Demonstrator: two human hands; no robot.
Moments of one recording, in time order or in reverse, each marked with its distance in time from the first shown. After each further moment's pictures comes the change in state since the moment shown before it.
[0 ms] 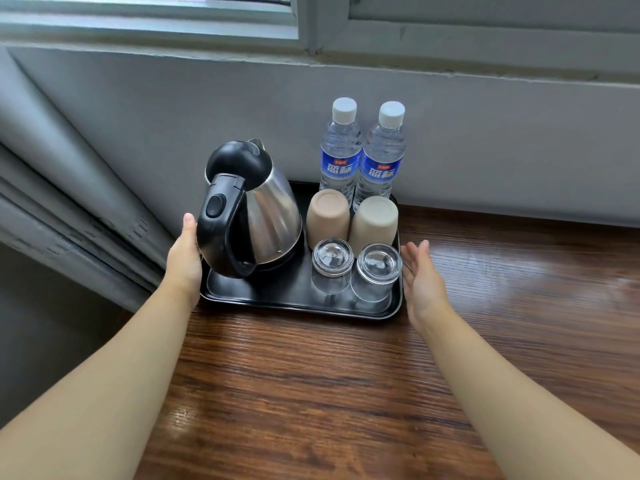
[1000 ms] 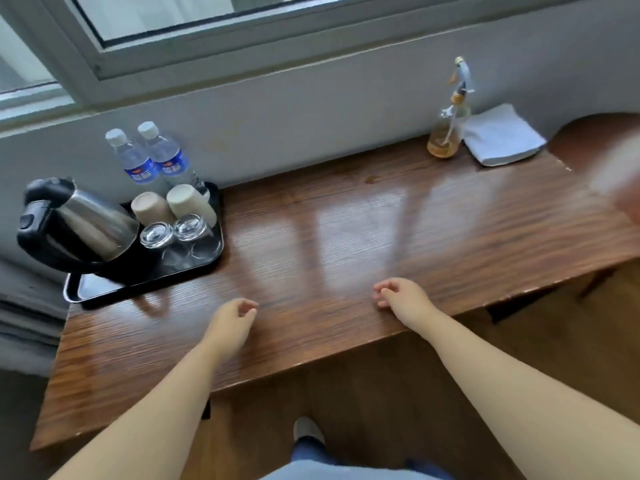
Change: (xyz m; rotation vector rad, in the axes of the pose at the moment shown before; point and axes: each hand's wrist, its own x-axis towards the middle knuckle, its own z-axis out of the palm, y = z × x) left_hand -0.332 -0.098 0.141 0.976 -0.558 0.209; right_hand -0.183 0.022 -0.358 -0.563 0.106 0.000
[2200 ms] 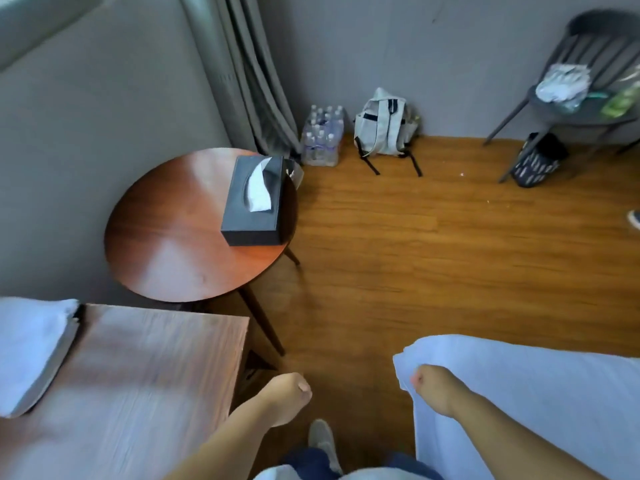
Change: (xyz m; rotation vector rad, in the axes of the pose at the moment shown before) left_hand -0.066 0.462 0.536 0.971 -1.022 0.677; right_hand -0.135 0.354 -0.398 0.130 0.457 0.886
